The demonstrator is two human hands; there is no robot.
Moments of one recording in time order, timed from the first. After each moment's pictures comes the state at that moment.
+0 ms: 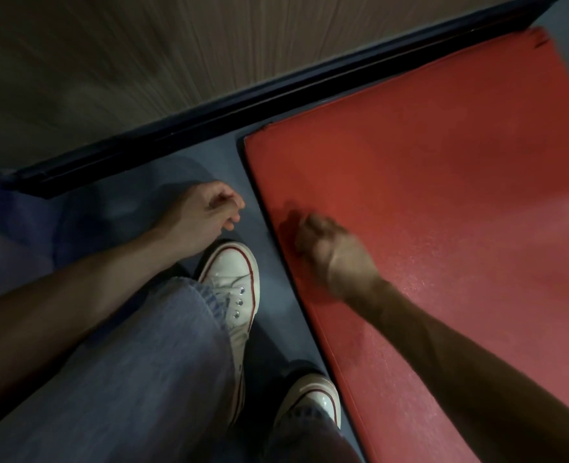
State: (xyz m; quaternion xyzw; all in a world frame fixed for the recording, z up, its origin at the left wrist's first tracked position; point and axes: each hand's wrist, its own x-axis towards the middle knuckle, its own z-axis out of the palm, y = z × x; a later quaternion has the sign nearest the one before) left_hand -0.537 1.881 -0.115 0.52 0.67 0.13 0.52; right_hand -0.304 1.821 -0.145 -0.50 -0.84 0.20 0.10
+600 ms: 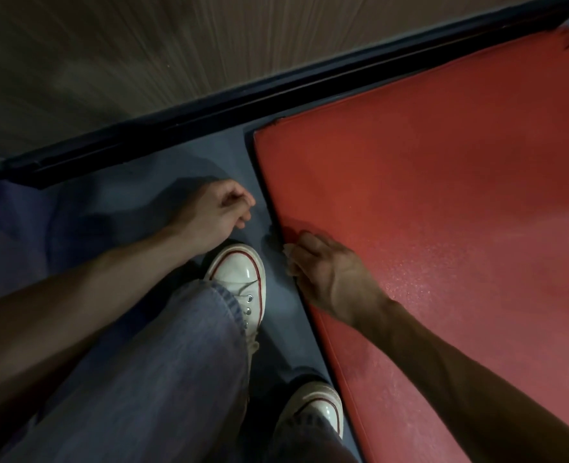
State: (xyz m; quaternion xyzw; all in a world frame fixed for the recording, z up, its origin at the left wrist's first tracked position) left_hand -0.540 1.888 -0.146 0.52 0.65 0.14 0.54; right_hand -0.318 1.812 -0.158 -0.45 -0.85 0.25 0.09
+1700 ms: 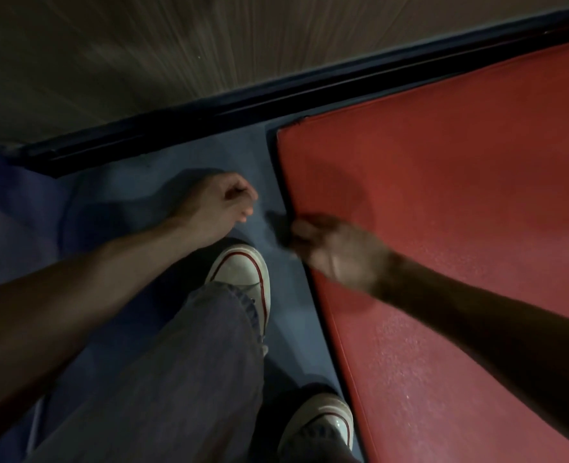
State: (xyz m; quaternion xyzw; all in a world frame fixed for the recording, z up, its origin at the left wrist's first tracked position) left_hand -0.561 1.896 -0.148 0.50 0.67 0.13 0.53; right_hand -0.326 1.868 -0.164 -0.28 -0.95 0.15 0.04
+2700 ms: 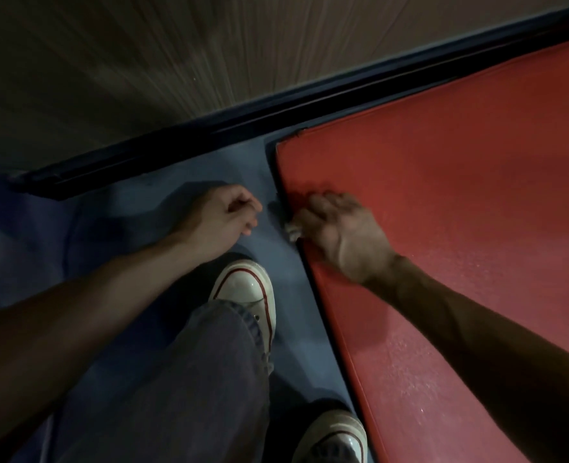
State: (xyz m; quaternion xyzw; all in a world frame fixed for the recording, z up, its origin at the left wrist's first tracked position) left_hand -0.561 1.902 -0.152 0.50 0.67 0.14 0.54; right_hand -0.336 1.889 -0.176 -0.40 -0.90 0.09 0.11
